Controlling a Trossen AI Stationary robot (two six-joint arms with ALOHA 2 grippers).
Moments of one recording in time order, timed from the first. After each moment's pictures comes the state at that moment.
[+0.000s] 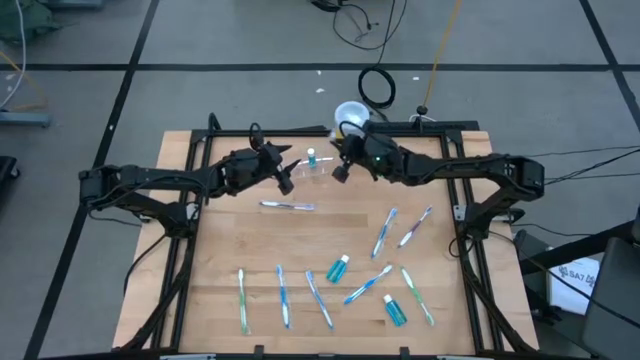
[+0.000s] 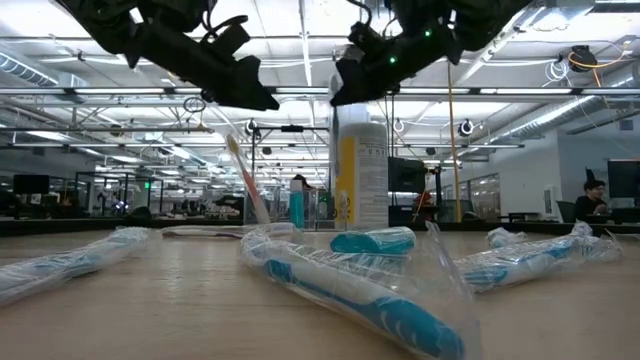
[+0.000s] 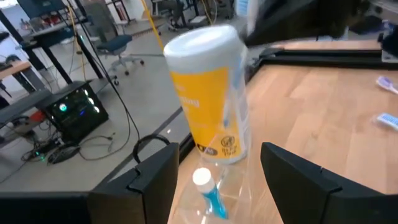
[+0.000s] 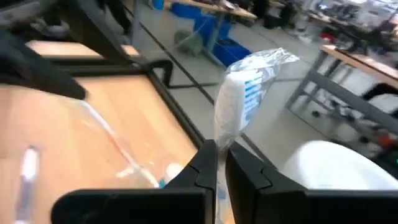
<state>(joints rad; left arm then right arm) 0.27 1.26 0.66 0.34 -0.37 0.15 -0.29 1.55 1.01 0.30 0.36 -0.20</state>
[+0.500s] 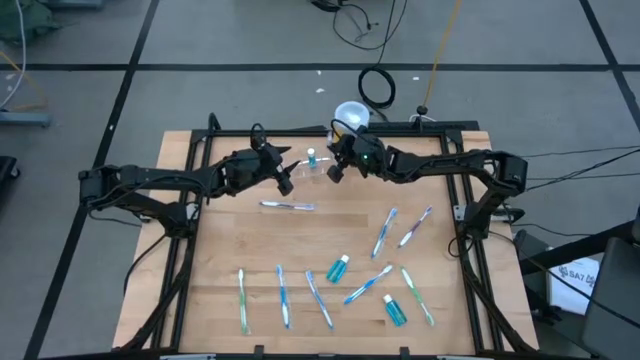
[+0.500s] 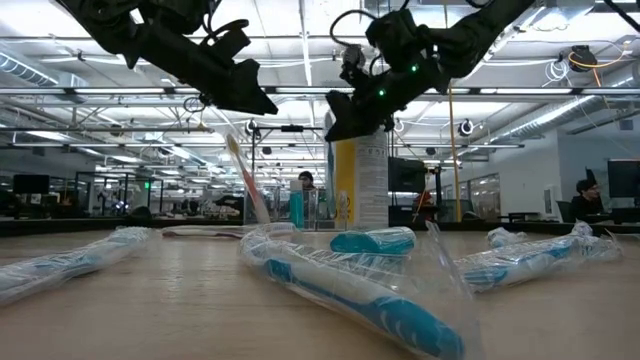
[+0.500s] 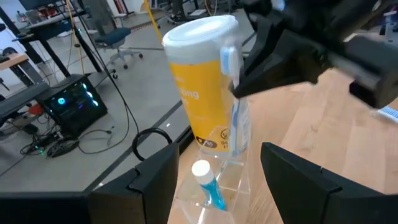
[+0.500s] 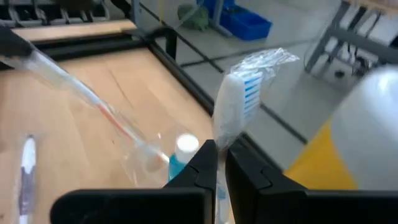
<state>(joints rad) 0.27 1.26 0.66 0.32 -0.37 0.13 -0.35 1.68 1.01 0.31 0.28 -0.01</state>
